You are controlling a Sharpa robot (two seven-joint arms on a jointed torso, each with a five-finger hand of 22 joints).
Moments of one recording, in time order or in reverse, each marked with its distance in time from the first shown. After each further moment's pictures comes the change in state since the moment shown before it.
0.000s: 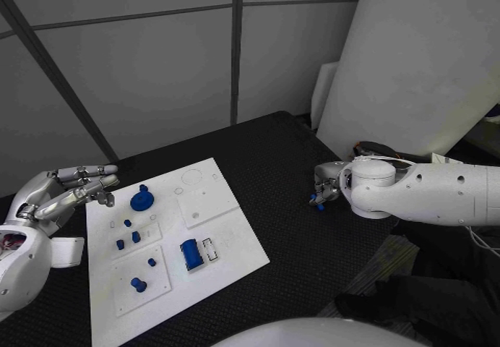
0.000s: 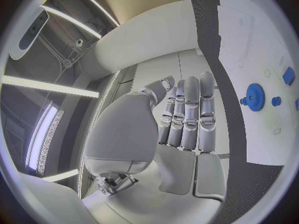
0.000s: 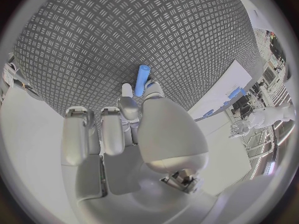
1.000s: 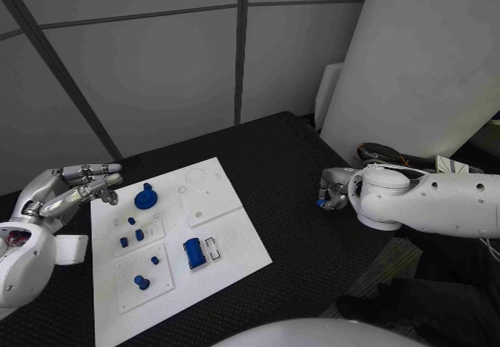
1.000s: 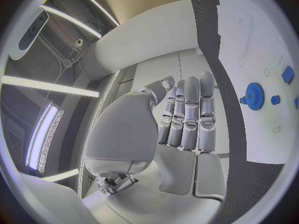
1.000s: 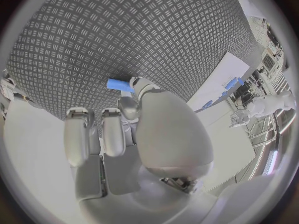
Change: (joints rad) left arm 0.000 -0.005 0.000 0.004 0.000 -0.003 0.000; left_hand 0.000 0.000 0.000 0.000 0.000 0.000 0.000 0.004 0.000 0.000 0.000 0.000 0.001 0.000 0.000 0.000 0.000 0.000 0.000 0.000 0.000 0.000; right arm -0.023 -0.050 -0.008 0.085 0.077 -0.123 -0.041; right_hand 0.083 -0.118 0.512 -0.079 -0.073 0.013 0.010 -0.017 -0.225 0.011 -0.007 -0.010 0.011 0.002 -0.010 0.024 0.001 0.000 0.000 -0.008 0.023 0.000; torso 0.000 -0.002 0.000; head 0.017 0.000
